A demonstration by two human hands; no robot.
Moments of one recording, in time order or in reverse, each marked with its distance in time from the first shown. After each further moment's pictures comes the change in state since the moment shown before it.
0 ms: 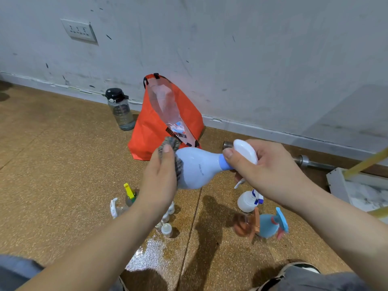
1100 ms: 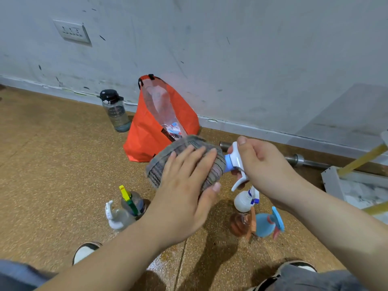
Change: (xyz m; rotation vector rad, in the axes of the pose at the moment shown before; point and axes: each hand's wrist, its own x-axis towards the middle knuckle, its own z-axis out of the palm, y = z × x) left_hand -0.020 -0.015 0.012 0.771 -0.308 0.772; right_hand 0.007 0.008 0.002 0.118 0.030 0.148
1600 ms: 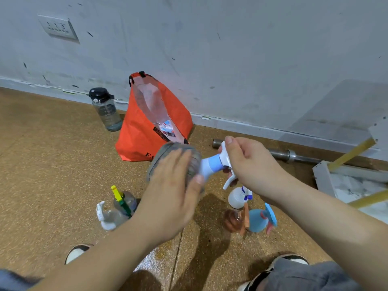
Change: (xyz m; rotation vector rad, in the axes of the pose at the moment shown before) left_hand -0.003 0.000 0.006 -0.095 -0.037 -0.090; right_hand 0.005 0.007 0.002 -0.115 -0.018 -0.006
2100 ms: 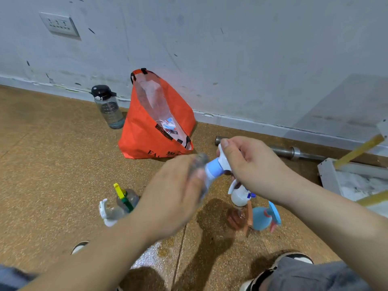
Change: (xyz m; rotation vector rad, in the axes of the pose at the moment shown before) left_hand 0.002 0.011 -0.016 -0.121 -0.052 -0.062; right_hand -0.006 -0.004 -0.004 -0.164 -0.046 -0.105
